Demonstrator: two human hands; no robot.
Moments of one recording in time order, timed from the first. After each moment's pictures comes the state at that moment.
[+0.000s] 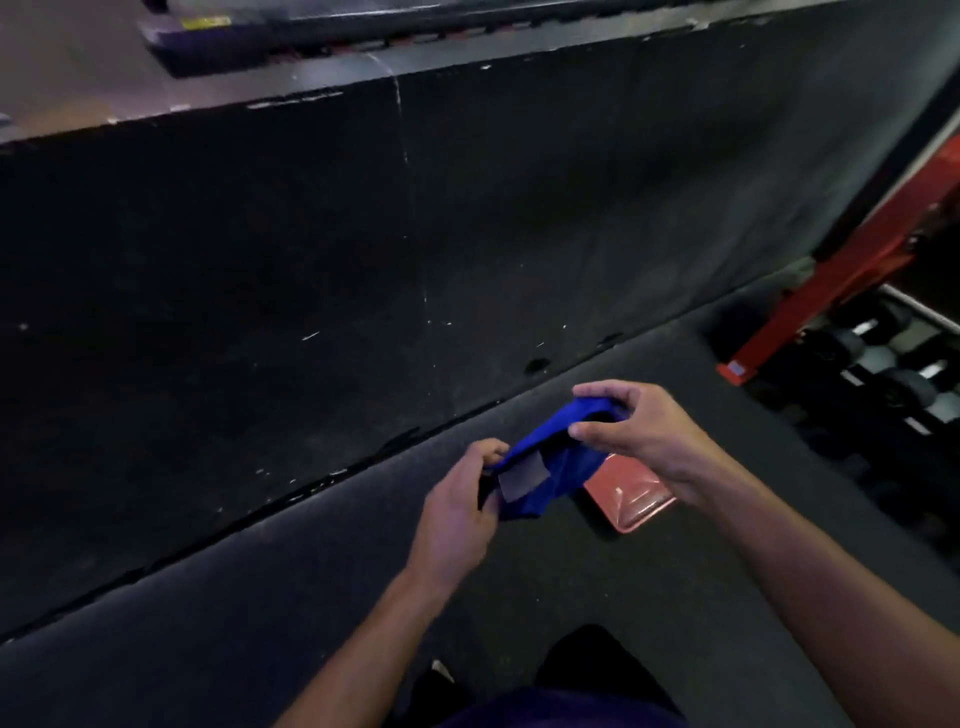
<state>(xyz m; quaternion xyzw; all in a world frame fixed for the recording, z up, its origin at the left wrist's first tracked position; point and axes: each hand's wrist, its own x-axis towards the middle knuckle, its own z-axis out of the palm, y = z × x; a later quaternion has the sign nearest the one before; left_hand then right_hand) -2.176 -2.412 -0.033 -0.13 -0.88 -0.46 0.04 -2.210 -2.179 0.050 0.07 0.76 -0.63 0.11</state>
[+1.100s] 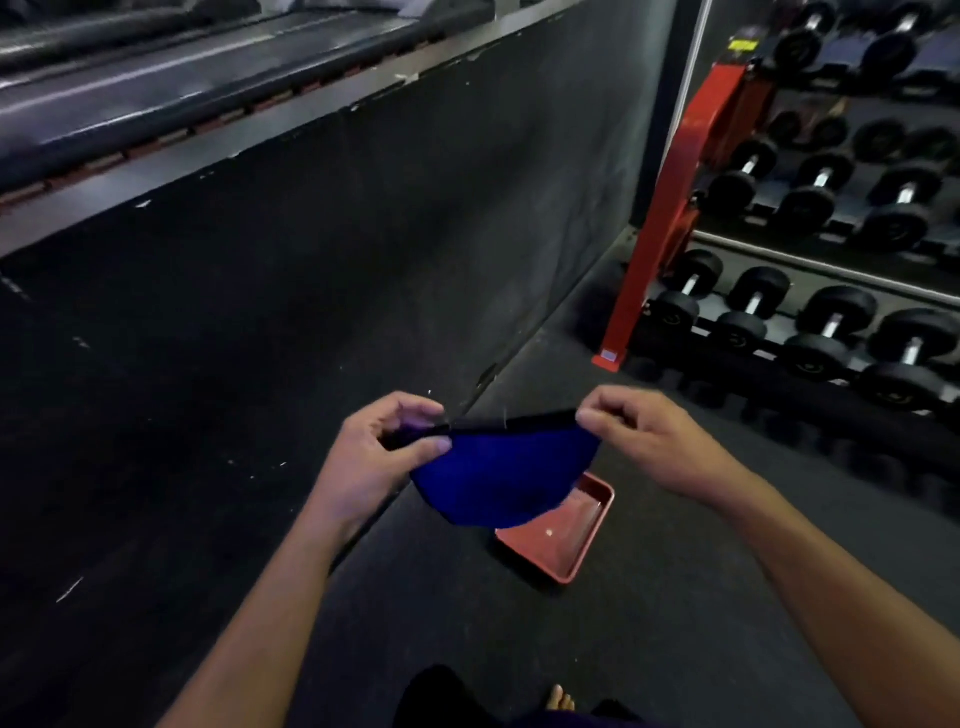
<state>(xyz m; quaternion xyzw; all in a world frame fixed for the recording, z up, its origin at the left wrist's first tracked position) -2.444 -2.199 0.044 -0.27 -0.76 -0.57 -0.15 -2.292 -1.917 0.066 0.02 0.87 -0.49 -0.08</state>
